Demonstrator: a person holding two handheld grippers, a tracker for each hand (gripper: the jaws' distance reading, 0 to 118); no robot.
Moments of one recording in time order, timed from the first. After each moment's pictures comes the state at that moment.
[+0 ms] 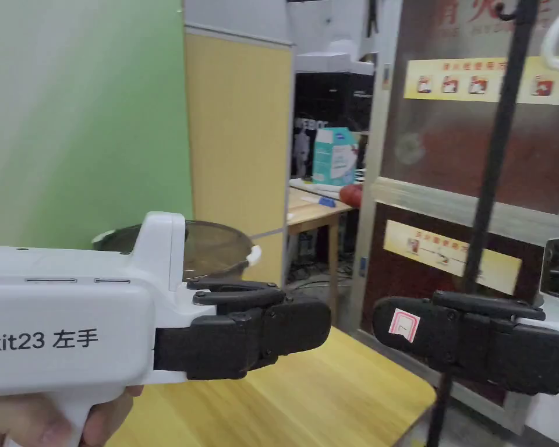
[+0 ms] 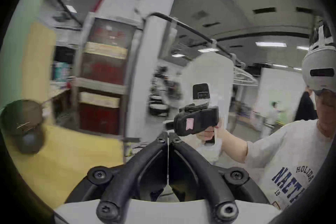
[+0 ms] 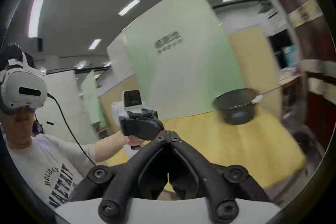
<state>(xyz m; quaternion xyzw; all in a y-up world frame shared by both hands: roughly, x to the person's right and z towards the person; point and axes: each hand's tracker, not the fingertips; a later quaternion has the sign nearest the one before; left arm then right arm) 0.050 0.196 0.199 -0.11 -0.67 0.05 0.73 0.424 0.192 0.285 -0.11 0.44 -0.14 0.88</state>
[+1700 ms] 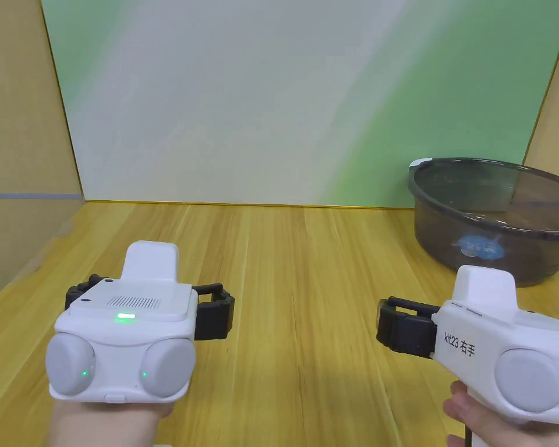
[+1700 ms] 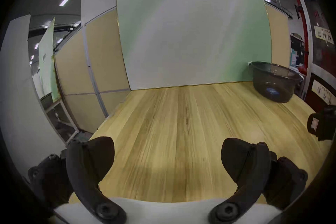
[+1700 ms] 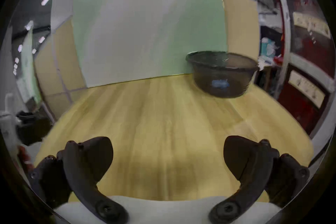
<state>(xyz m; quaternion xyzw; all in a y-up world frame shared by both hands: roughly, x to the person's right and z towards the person) -0.060 0.081 0.231 -0.22 0.27 -0.02 0.94 0.156 0.056 0.127 -0.27 0.21 -0.01 0.94</state>
